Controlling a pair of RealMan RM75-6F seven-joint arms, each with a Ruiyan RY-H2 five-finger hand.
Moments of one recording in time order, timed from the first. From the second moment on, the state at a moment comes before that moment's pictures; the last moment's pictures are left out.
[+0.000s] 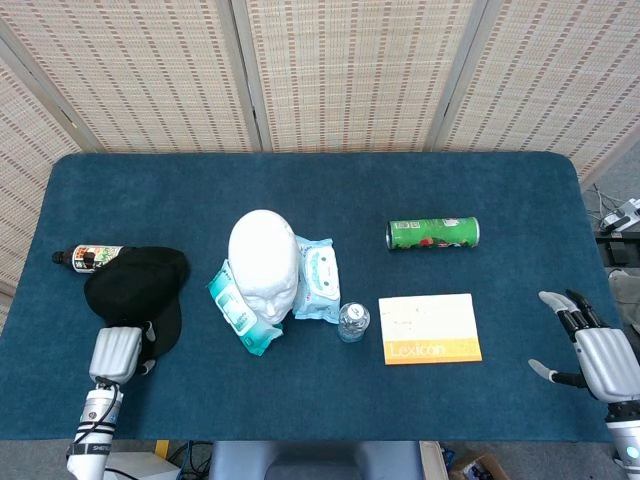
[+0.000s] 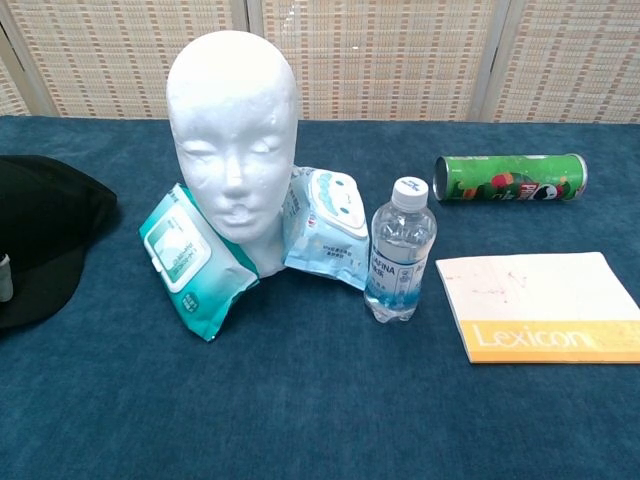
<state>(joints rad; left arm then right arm) -0.26 -1.59 -0.07 -1.32 1.28 1.31 0.43 0.08 -1.04 0.01 -1.61 -1.56 1.45 0.14</state>
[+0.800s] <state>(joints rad) -0.24 -1.71 -0.13 -1.05 1.42 1.55 0.20 0.08 -1.04 0.01 -1.61 -1.56 1.46 0.14</state>
